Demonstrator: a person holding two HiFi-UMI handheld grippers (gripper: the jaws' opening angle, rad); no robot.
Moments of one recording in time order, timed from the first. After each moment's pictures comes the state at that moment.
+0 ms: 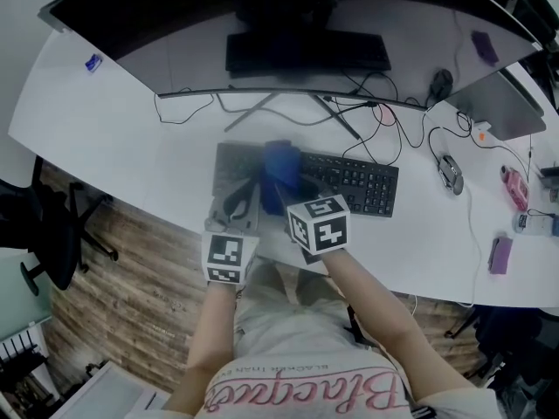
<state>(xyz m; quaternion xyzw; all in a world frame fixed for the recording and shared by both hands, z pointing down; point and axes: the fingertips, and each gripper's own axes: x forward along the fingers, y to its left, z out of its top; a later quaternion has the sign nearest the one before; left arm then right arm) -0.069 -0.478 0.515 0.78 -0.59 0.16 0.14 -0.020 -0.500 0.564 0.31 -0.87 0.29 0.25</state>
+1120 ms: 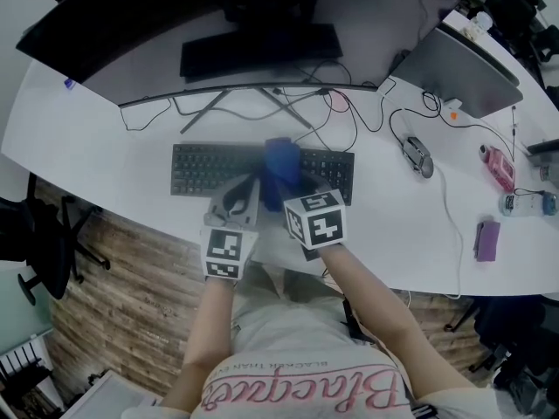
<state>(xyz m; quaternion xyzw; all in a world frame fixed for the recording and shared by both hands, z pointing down) 0.054 -0.493 0.513 0.80 -0.56 0.17 0.12 0.106 -0.513 0.565 0.35 -0.85 0.28 0.26</state>
